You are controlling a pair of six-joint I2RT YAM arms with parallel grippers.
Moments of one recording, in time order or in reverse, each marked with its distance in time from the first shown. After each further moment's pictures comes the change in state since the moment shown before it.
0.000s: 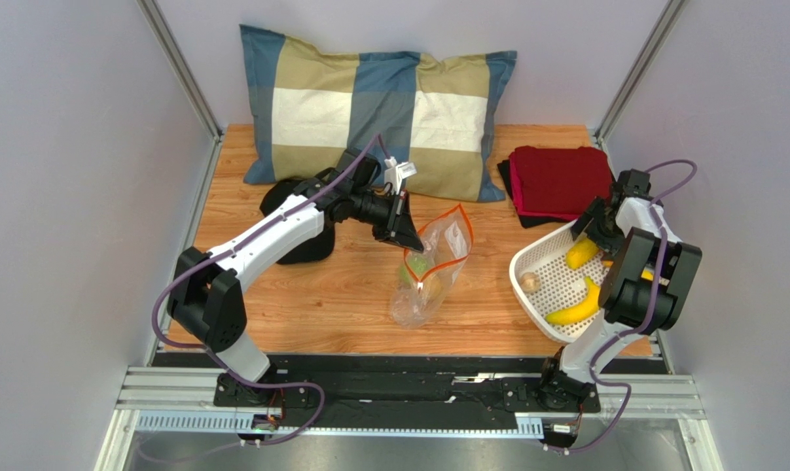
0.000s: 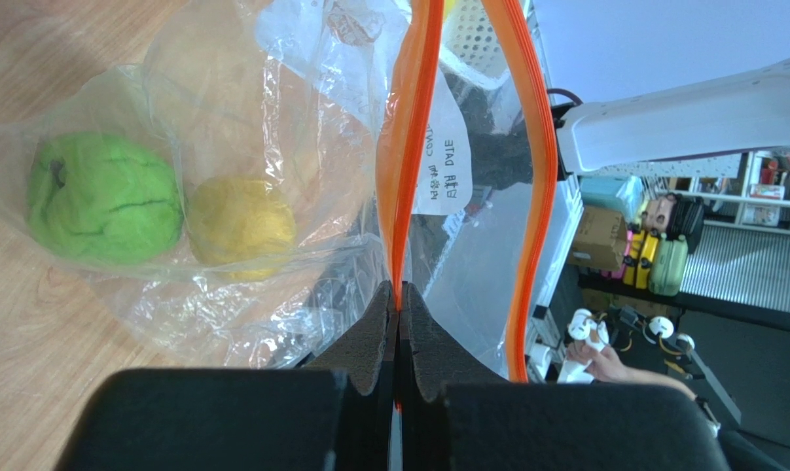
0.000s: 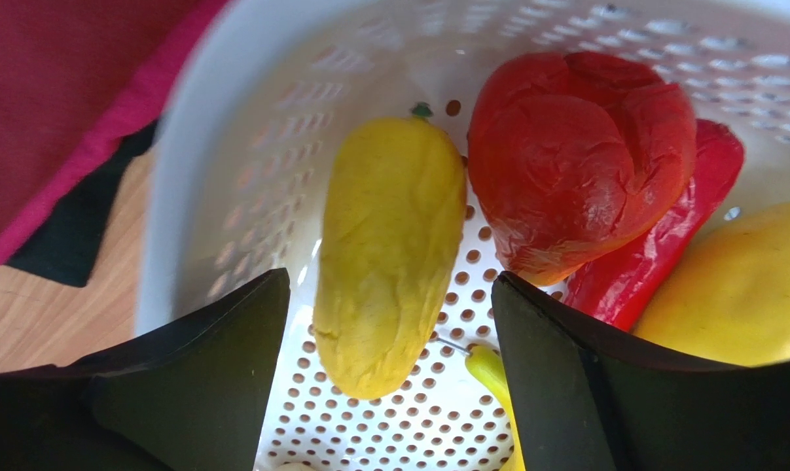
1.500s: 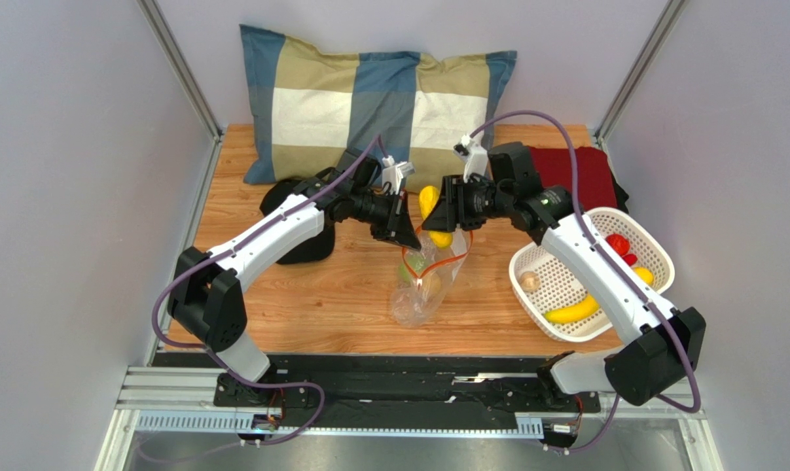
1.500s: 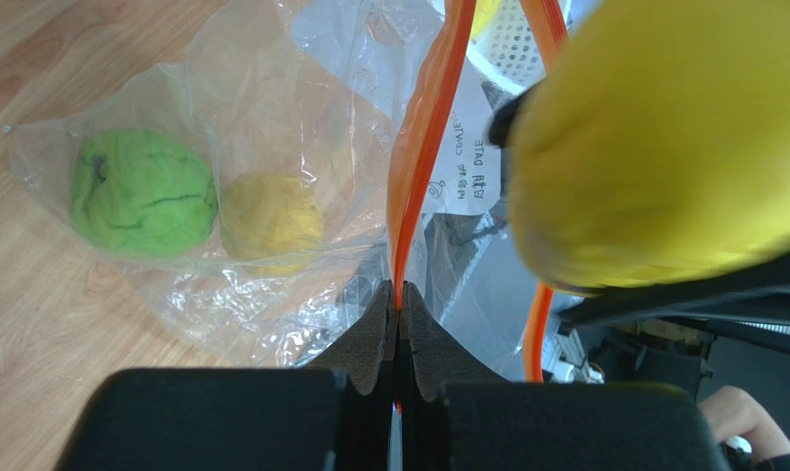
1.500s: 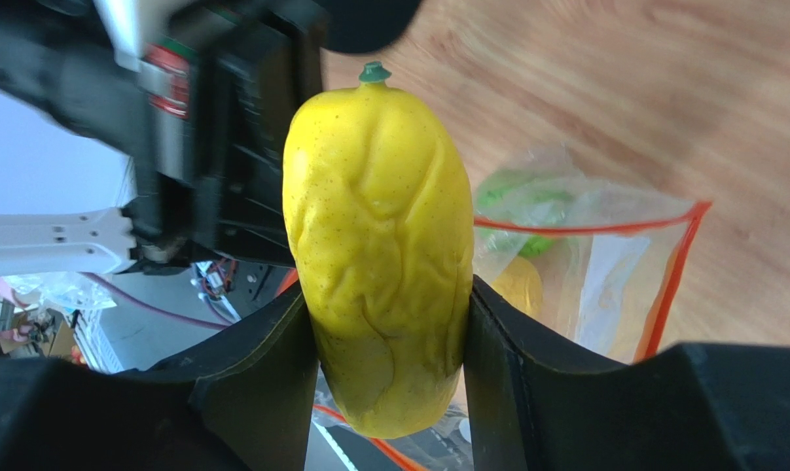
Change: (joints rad) left arm 0.000 0.005 0.010 -0.023 -0.070 0.025; right arm 0.881 -0.391 0.129 -0.025 -0.573 0.051
